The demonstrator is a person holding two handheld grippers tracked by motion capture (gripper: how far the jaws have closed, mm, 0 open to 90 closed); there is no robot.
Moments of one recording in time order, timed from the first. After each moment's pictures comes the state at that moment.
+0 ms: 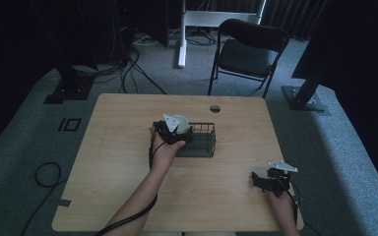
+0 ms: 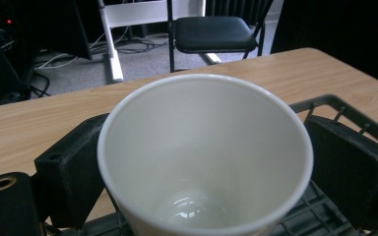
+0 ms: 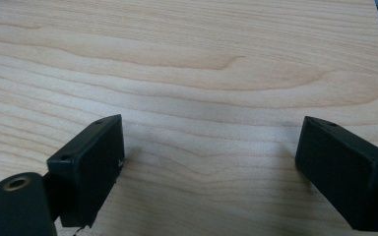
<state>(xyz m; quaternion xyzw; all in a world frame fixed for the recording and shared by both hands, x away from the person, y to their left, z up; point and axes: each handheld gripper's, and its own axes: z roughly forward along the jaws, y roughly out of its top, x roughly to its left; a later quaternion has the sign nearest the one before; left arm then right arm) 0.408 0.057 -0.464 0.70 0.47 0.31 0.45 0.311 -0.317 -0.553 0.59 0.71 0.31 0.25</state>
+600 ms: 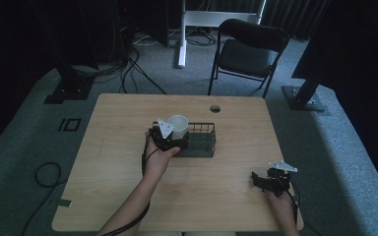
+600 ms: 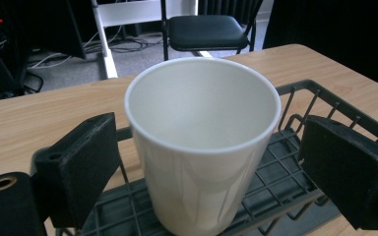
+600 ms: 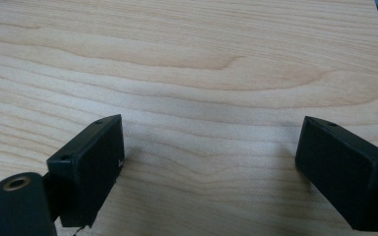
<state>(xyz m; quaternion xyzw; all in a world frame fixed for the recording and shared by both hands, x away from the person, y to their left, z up) 0.382 0.073 -0.460 0.70 0.45 0.30 0.46 0.311 -0.317 -0.553 0.58 0.71 0.31 0.25</state>
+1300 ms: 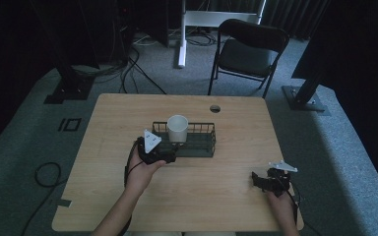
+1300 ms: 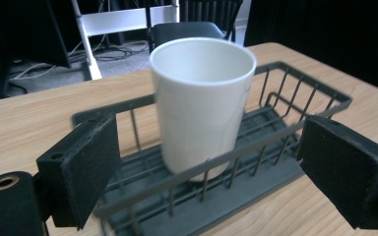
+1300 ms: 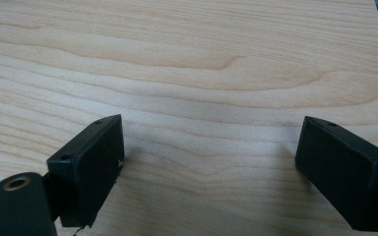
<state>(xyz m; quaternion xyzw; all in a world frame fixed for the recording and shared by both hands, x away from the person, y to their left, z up) 0.341 0.114 -0.461 0.71 0.42 0.29 0.48 0.311 -0.317 -0.553 0.59 0.71 0.31 0.25</state>
